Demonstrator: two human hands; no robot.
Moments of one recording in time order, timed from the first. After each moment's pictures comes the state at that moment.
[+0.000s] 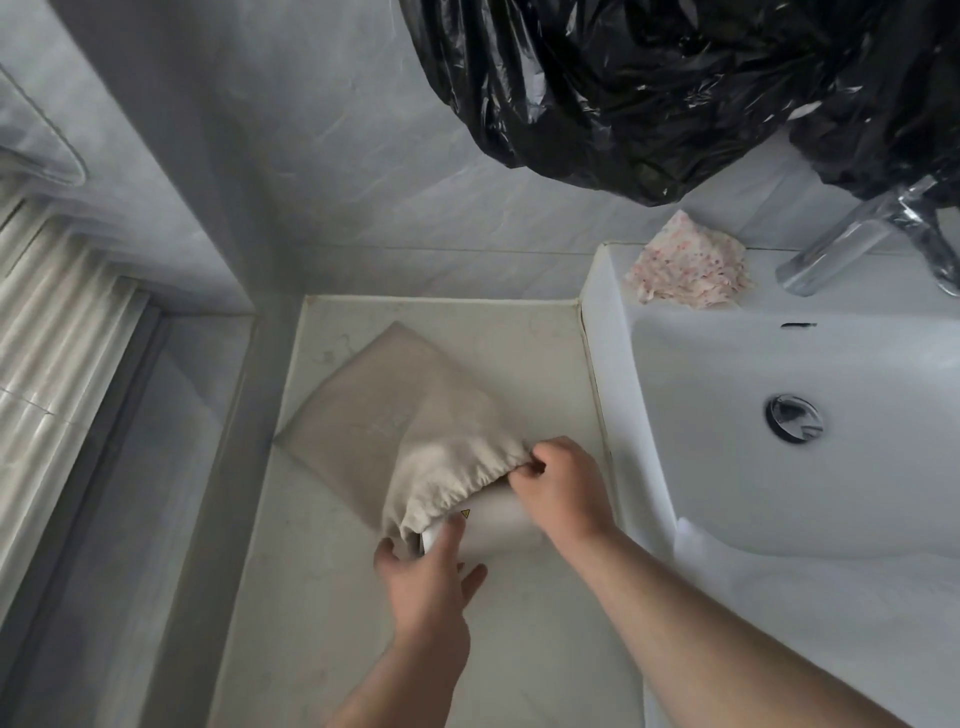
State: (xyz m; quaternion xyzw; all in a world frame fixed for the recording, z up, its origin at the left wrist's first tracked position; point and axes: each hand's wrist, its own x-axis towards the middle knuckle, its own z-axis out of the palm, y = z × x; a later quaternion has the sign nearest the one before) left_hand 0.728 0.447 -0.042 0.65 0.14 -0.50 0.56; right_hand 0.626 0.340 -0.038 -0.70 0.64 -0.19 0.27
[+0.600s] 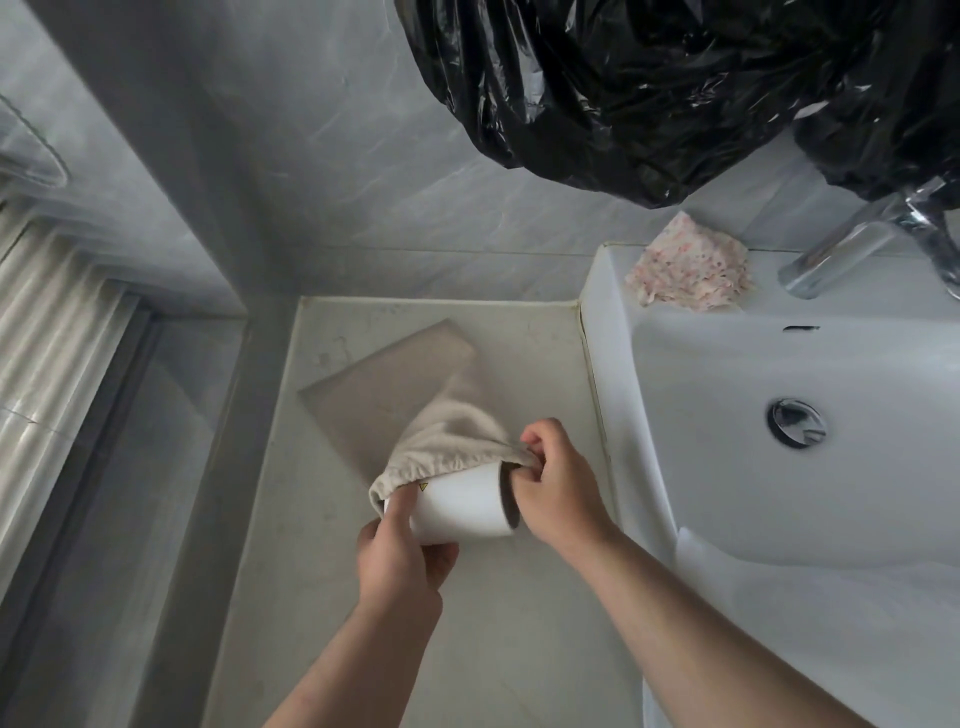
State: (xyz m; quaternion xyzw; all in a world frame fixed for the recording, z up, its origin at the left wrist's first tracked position) left_hand 0.760 0.420 -0.027 0.62 0.19 -0.50 0.57; right_hand 0.626 0.338 -0.023 -0.68 0.59 -0.23 0.37
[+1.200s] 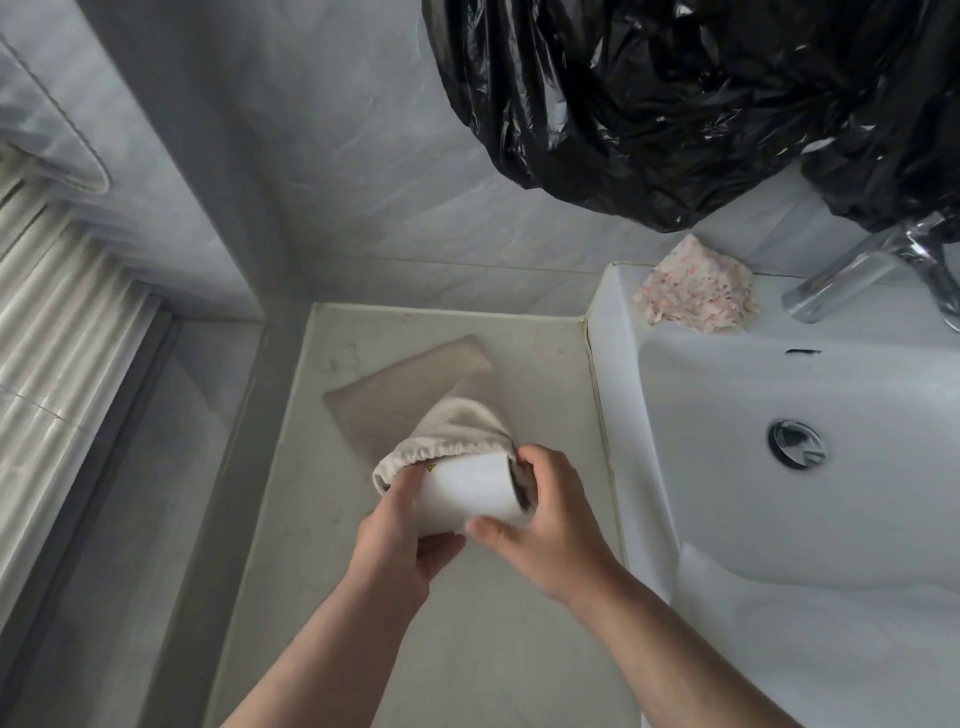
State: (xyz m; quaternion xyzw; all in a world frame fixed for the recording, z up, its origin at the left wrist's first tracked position) left_hand 0.781 0.406 -0.007 0.62 0.13 -0.58 0.51; right_hand 0.629 0.369 0.003 -0.71 0.53 -0.22 0.41
